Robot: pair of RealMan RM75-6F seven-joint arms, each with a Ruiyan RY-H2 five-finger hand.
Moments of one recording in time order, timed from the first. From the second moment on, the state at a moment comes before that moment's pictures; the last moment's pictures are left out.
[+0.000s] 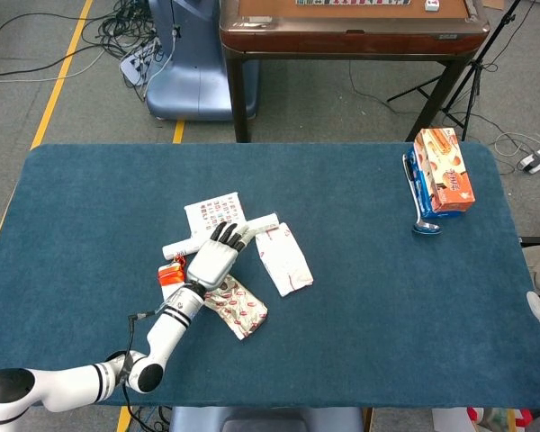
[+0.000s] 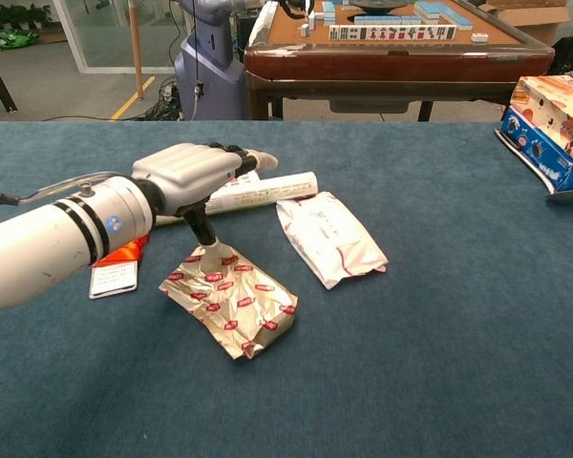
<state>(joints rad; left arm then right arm) -0.82 -1.78 -0.25 -1.32 1.13 0.95 0.60 -0.03 -1.09 0.18 -1.50 -1.54 1.80 0.24</state>
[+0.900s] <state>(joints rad) -0.77 -1.71 -0.14 -1.74 1.00 1.08 0.78 -0.05 -1.06 0.17 -1.50 -1.55 1.80 0.29</state>
